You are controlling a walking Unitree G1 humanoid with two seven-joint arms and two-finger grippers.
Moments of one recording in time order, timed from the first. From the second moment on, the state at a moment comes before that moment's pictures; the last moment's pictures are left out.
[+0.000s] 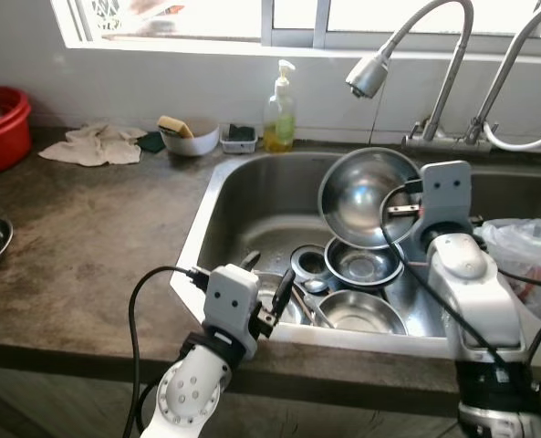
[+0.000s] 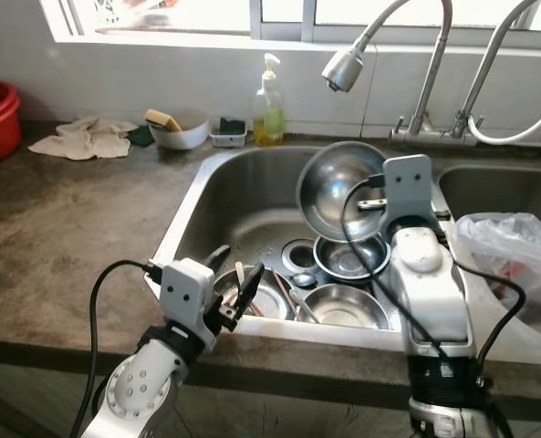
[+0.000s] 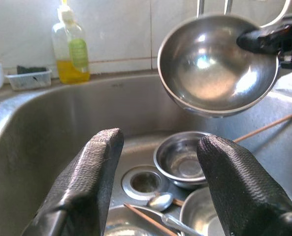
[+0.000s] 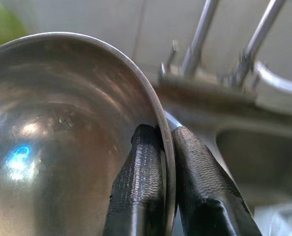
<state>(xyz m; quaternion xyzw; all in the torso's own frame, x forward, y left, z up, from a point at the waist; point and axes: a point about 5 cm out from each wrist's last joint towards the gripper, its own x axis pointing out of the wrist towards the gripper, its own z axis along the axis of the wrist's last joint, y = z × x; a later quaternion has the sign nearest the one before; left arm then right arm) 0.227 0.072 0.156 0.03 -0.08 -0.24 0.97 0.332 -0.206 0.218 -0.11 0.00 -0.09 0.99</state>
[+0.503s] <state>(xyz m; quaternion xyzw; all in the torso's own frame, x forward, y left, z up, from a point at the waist) 0.214 0.071 0.159 0.03 -0.07 -0.24 0.97 0.355 -0.238 0.172 -0.01 0.17 -0.14 0.98</state>
